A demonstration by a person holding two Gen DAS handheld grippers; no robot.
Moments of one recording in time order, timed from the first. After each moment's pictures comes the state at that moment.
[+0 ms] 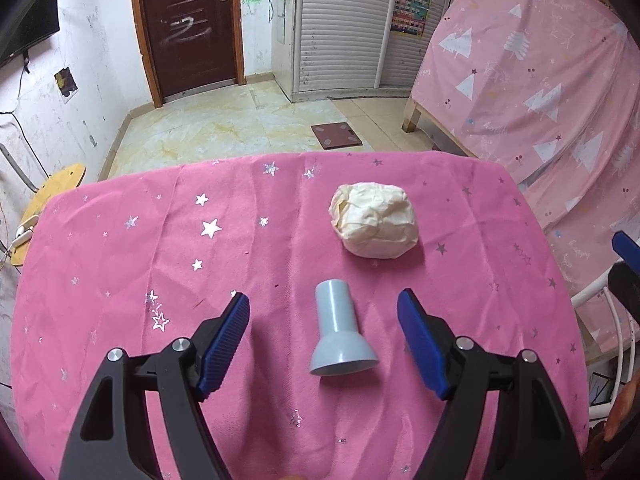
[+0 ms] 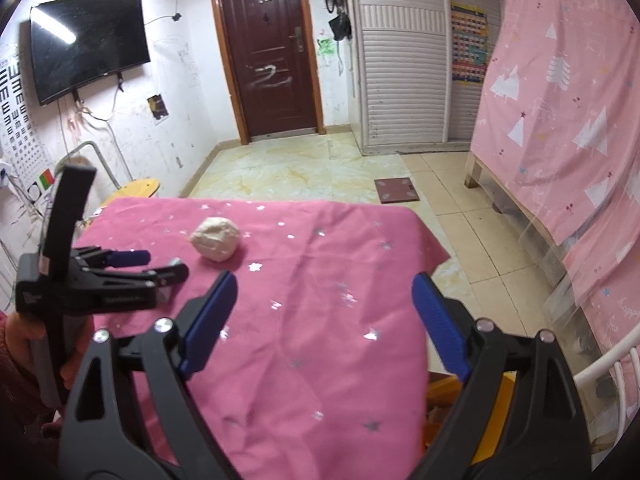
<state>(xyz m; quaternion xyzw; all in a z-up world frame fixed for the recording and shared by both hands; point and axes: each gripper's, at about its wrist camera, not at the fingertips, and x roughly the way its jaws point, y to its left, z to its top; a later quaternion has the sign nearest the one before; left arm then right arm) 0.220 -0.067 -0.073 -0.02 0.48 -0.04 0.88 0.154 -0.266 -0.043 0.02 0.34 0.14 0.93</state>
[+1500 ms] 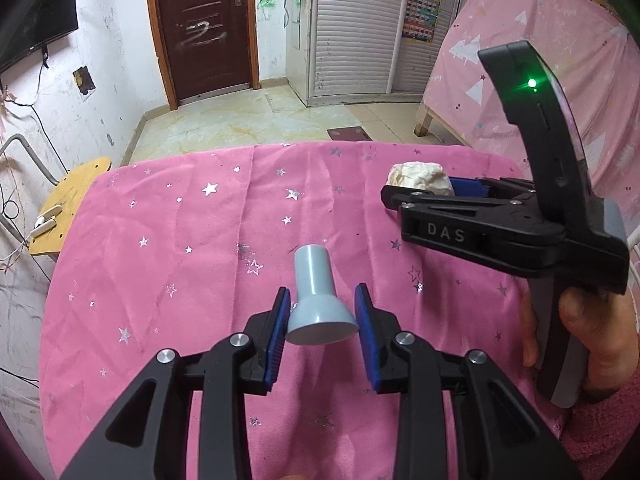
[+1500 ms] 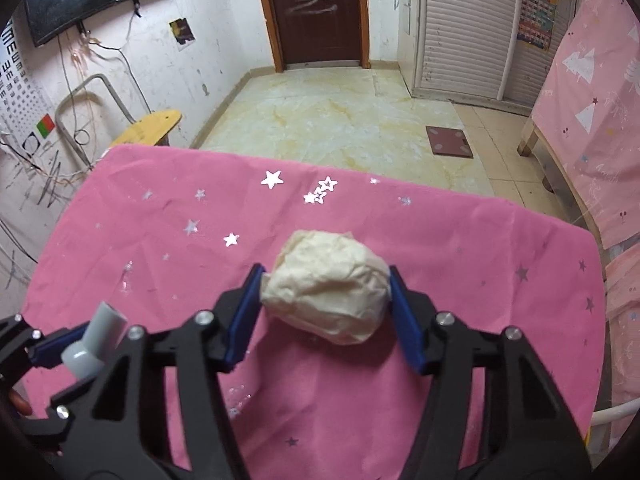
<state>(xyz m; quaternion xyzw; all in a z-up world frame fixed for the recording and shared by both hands) 0.172 -0.021 -0.055 -0.01 0.47 -0.02 0.88 0.261 -0.109 -0.099 -0.03 0.45 0.19 0.87</state>
